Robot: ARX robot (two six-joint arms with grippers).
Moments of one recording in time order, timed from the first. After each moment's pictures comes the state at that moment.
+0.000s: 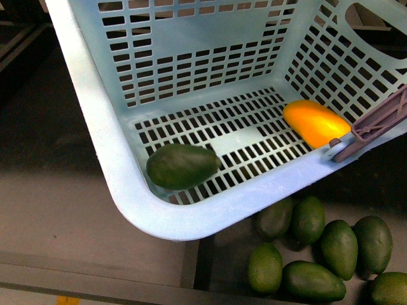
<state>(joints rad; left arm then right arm) -0.63 1.95 1.56 -0.12 0.55 -0.77 0.06 1.29 0.38 0.90 0.05 0.02</state>
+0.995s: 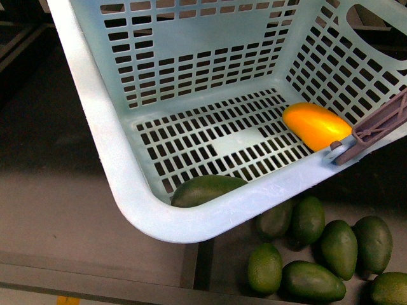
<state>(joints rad) -0.63 1.95 1.56 -0.12 0.54 -0.77 0.00 0.65 0.02 0.63 0.00 0.00</state>
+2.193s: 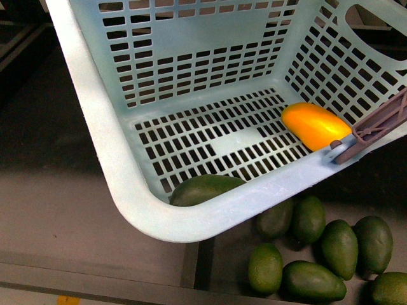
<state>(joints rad) -0.63 1.95 1.56 -0.12 0.54 -0.77 0.00 0.06 0.02 0.03 0.00 0.00</state>
